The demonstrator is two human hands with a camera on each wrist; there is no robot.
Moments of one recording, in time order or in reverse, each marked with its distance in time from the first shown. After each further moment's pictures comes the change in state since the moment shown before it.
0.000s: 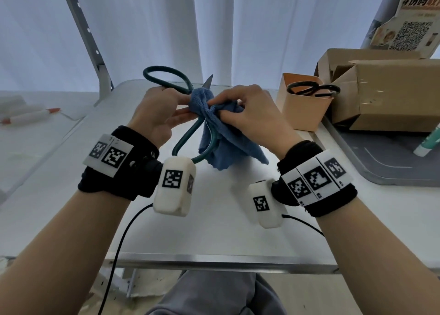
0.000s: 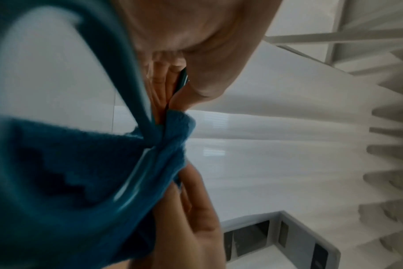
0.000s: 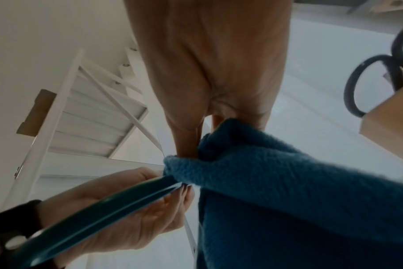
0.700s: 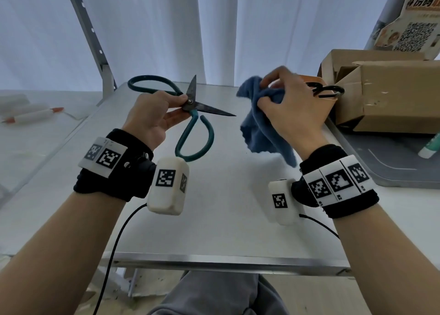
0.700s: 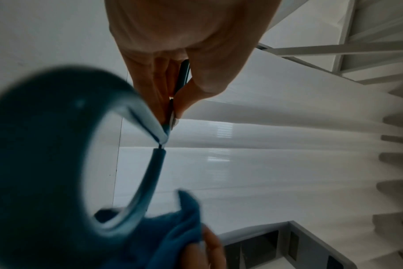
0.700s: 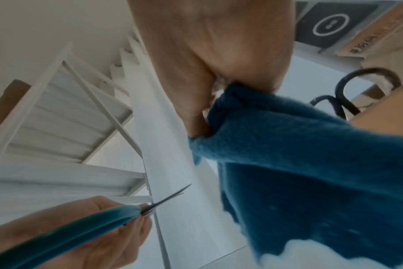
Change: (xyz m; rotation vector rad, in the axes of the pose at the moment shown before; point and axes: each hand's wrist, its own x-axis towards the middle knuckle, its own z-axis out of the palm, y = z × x) left_hand 0.001 -0.004 -0.019 -0.116 0.071 -0.035; right_hand -0.005 0.019 -0.030 -0.266 0.303 0.106
